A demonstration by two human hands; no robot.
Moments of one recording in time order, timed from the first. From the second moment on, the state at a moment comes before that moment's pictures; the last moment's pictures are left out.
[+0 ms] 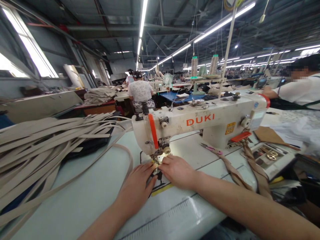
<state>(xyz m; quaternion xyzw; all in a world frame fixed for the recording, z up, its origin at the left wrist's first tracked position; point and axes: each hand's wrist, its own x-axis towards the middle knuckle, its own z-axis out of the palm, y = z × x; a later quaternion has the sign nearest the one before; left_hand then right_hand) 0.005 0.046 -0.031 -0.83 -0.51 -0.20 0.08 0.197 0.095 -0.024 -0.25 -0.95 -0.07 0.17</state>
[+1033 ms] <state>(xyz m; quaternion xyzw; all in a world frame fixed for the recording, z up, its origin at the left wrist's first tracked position) 0.005 0.055 -0.028 -0.83 -0.52 -0.16 0.10 0.197 0.095 -0.024 -0.29 -0.94 0.01 0.17</state>
